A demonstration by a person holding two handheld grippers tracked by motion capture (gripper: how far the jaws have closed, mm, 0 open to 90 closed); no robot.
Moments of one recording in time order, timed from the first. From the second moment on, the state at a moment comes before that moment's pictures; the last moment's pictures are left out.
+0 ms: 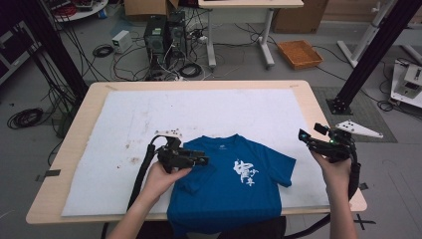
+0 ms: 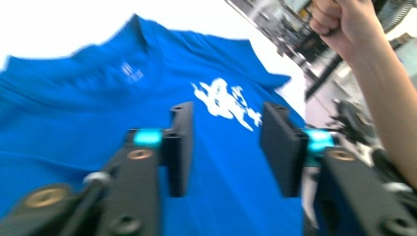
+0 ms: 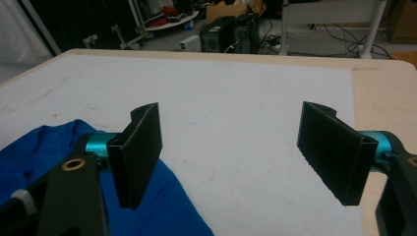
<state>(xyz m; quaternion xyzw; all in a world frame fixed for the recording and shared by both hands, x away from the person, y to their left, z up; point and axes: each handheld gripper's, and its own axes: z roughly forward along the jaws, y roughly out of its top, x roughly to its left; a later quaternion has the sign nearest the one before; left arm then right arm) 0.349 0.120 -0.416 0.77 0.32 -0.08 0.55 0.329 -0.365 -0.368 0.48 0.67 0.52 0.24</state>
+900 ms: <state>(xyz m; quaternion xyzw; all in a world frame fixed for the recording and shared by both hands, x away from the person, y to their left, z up) 0.344 0.289 -0.426 0.70 0.44 0.24 0.51 0.343 -0.372 -0.430 0.49 0.77 0.39 0.12</state>
